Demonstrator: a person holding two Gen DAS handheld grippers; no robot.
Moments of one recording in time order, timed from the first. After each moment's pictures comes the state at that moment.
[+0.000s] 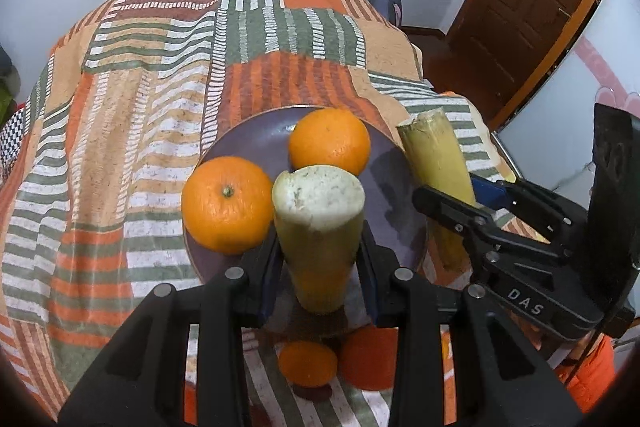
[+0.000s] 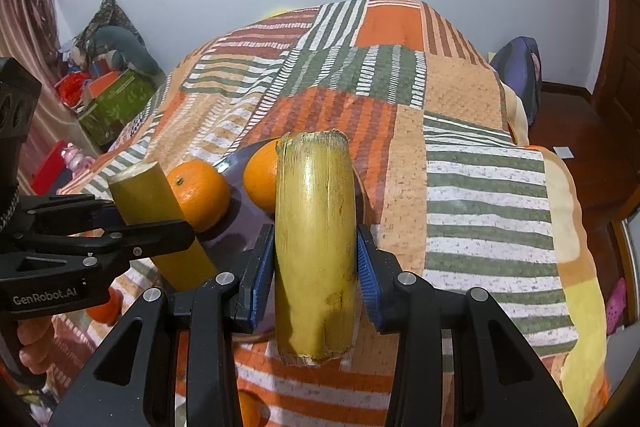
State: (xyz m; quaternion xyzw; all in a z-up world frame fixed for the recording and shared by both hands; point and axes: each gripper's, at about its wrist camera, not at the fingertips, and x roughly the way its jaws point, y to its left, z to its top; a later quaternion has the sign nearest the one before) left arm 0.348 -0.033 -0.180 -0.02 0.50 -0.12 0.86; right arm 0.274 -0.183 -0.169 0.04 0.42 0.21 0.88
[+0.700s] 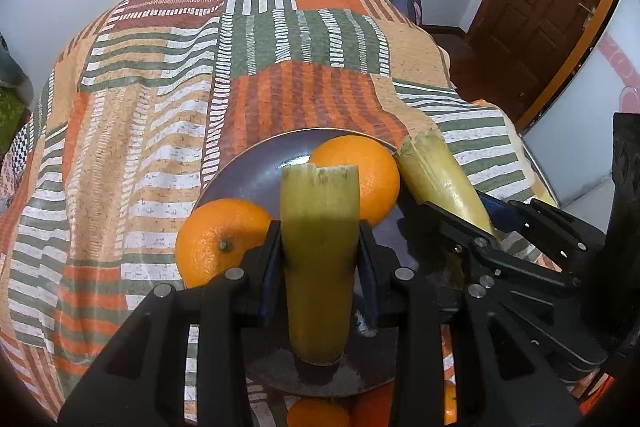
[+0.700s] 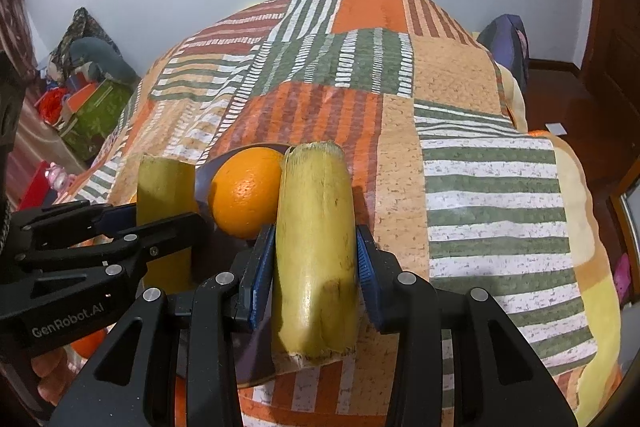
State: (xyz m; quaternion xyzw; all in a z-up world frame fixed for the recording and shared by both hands) left arm 0.387 -0.046 -0.196 0.00 0.50 -0.08 0.86; right arm 0.299 -0.180 -0.183 0.07 0.45 0.18 0.87
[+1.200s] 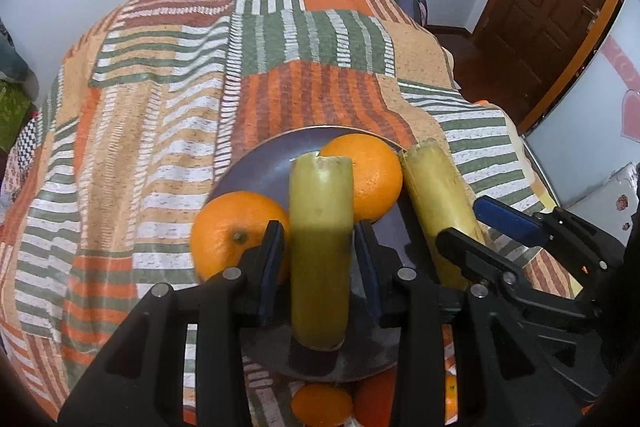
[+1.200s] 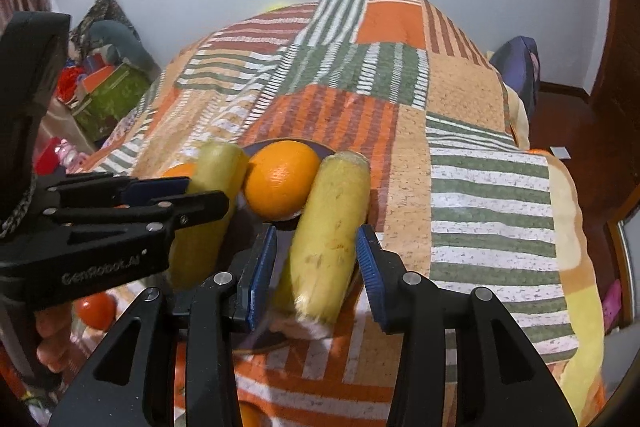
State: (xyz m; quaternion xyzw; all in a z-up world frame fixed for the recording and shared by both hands) left arm 0.376 -0.040 -0.186 0.00 0.50 -0.08 0.86; right arm 0.276 -0.176 -0.164 0.03 0.43 0.21 0.88
